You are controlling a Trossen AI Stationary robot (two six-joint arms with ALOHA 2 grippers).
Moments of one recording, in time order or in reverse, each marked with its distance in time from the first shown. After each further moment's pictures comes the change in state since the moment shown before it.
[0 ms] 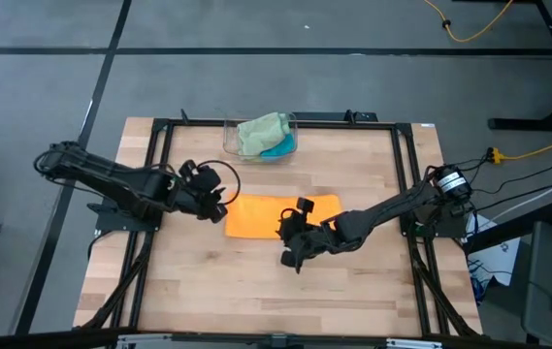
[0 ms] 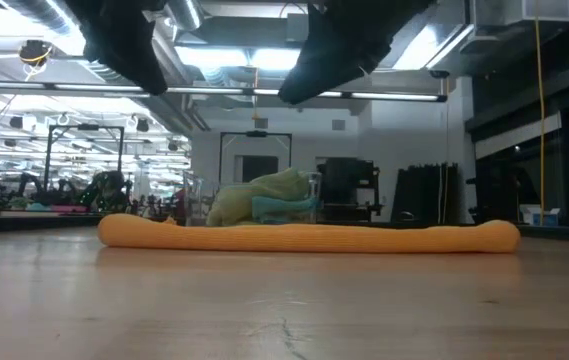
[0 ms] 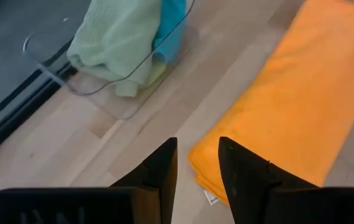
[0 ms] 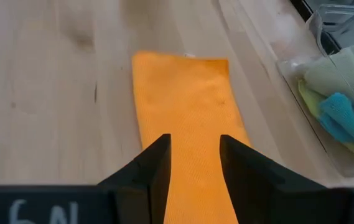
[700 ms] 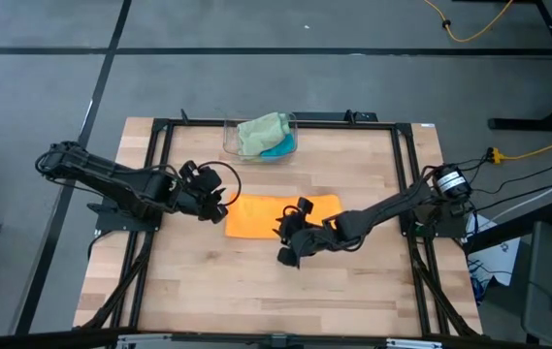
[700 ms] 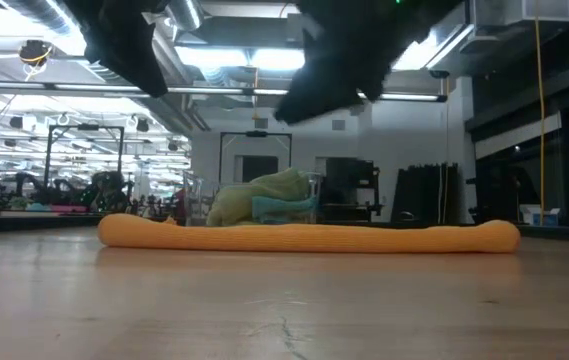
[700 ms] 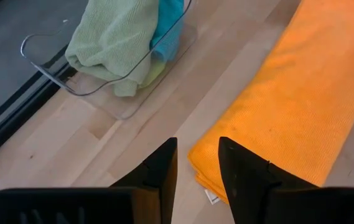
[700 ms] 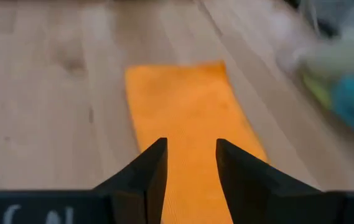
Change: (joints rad) left arm -0.001 0.008 -0.009 0.007 0.000 0.009; right arm -0.026 0.000 -0.112 0.200 -0.004 0.094
